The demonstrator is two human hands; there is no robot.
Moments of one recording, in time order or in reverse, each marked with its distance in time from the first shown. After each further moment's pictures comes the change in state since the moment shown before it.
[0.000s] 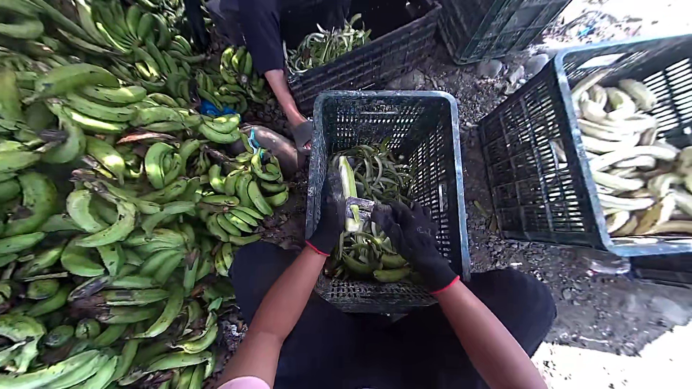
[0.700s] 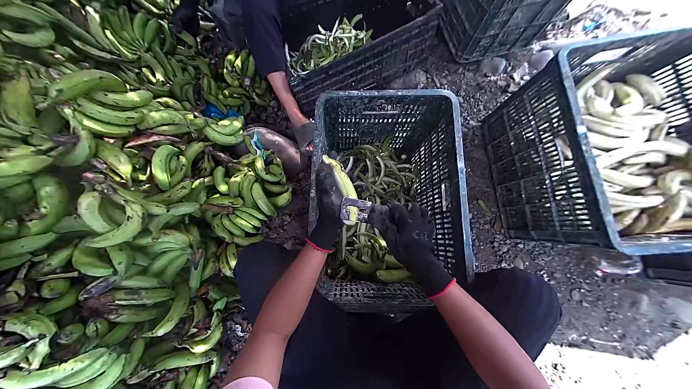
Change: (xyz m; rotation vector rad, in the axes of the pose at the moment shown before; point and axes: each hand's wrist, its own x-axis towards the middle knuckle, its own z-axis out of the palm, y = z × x) left_hand 0.002 0.003 -0.002 -0.094 0.086 0.026; right_hand -0.008 -0.010 0.013 -0.028 0.116 -0.068
